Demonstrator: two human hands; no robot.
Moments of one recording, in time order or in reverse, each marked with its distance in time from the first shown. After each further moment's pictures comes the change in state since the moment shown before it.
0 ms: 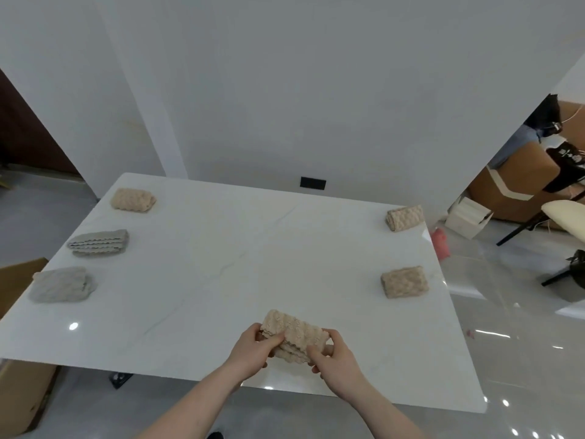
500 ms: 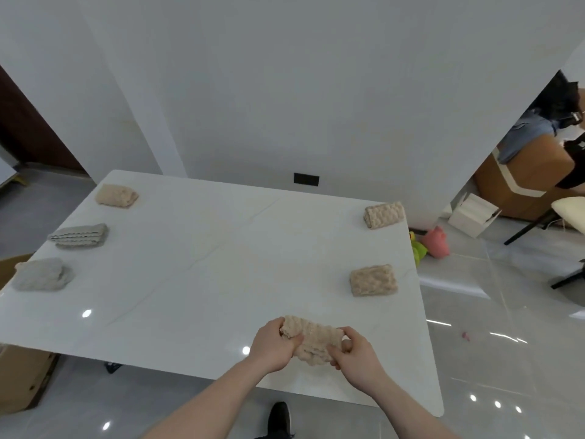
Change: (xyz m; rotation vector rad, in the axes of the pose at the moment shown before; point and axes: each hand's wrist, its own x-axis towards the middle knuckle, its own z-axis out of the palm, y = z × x) left_hand 0.016 0.047 0.170 0.281 0.071 0.085; right_hand 0.015 0.061 -0.169 -0.102 -0.001 -0.057
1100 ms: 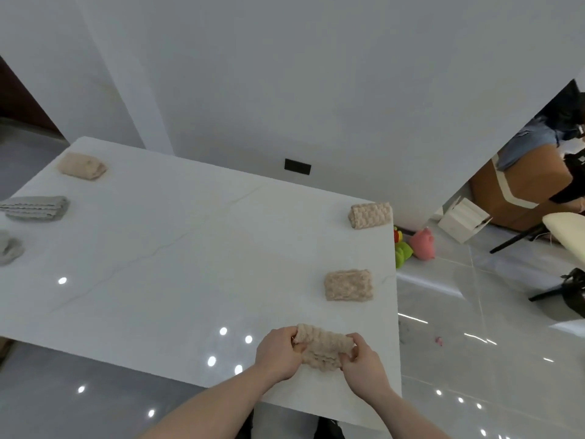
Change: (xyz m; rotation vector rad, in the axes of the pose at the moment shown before) left_hand 0.045 0.032 0.099 0.242 -0.015 0.074; right_hand 0.048 0.059 -0.082 -0.334 0.056 0.090
